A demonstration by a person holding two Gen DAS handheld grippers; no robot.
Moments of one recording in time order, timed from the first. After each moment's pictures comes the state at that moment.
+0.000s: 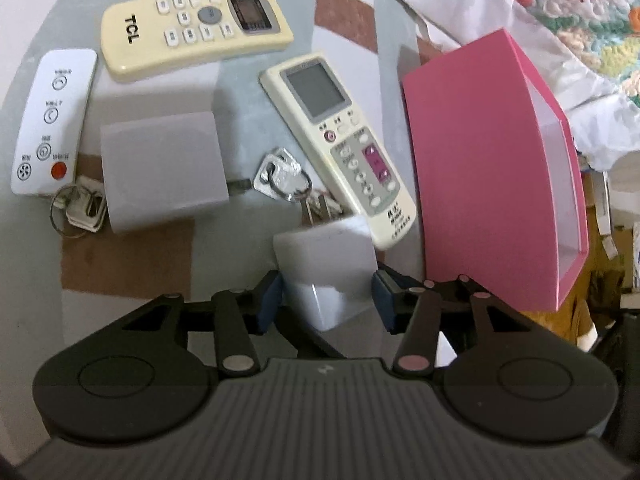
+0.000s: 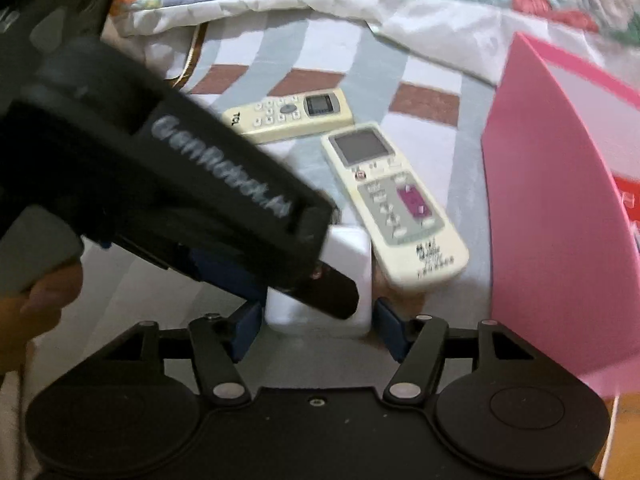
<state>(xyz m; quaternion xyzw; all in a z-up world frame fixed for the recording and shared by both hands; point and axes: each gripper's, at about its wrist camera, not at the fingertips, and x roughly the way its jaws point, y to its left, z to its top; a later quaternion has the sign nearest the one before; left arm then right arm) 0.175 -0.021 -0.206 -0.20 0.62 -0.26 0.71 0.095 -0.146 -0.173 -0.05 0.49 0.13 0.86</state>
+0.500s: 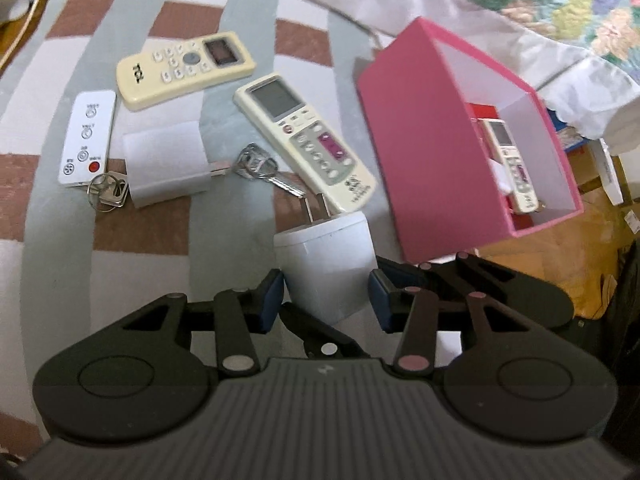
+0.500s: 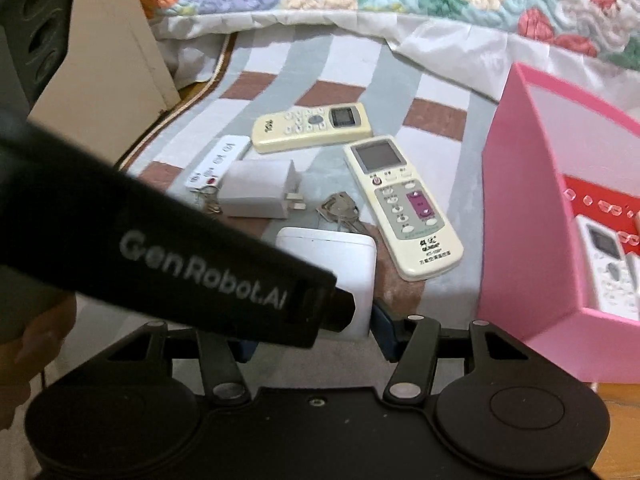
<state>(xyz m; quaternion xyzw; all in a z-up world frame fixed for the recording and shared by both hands) 0.110 -0.025 -0.150 -0.13 0.56 -0.26 0.78 0.063 -0.150 -0.130 -0.05 0.49 0.15 0.86</state>
